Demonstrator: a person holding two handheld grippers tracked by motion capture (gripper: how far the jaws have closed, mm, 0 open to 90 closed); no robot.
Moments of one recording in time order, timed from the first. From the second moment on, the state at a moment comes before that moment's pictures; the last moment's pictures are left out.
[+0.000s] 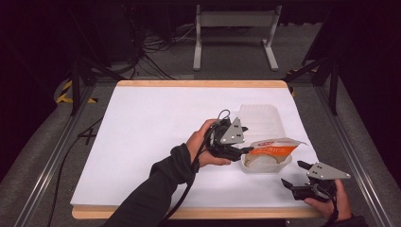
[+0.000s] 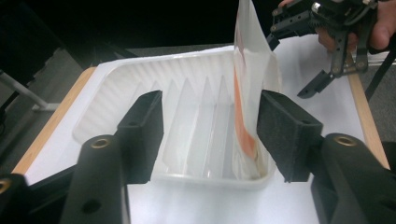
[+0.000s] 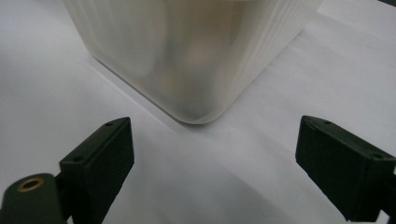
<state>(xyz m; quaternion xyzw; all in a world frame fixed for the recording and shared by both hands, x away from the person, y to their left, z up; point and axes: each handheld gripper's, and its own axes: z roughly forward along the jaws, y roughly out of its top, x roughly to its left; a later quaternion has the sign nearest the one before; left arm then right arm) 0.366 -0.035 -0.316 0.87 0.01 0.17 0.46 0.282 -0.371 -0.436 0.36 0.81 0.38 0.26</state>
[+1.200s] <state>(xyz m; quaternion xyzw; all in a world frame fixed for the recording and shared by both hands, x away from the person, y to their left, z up) 0.374 0.121 -0.383 0.88 0.14 0.23 0.39 0.281 -0.366 -0.435 0.35 0.81 0.38 0.26</state>
